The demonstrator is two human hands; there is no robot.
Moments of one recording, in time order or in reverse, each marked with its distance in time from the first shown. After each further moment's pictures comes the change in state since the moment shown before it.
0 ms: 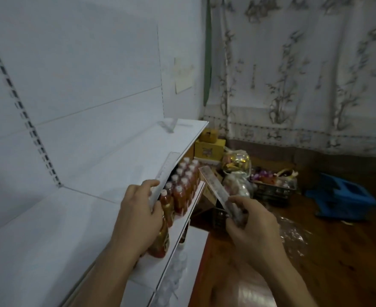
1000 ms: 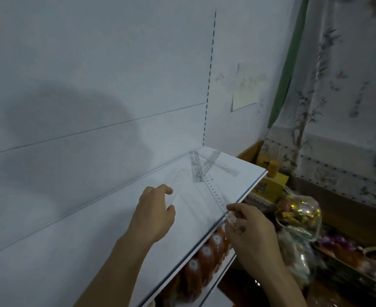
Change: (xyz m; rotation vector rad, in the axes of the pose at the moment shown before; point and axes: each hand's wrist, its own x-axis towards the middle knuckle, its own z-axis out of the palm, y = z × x) left_hand 0.344 -0.065 0.130 0.158 0.031 -0.294; right_hand 0.399 0.045 0.132 0.074 -0.221 -0.228
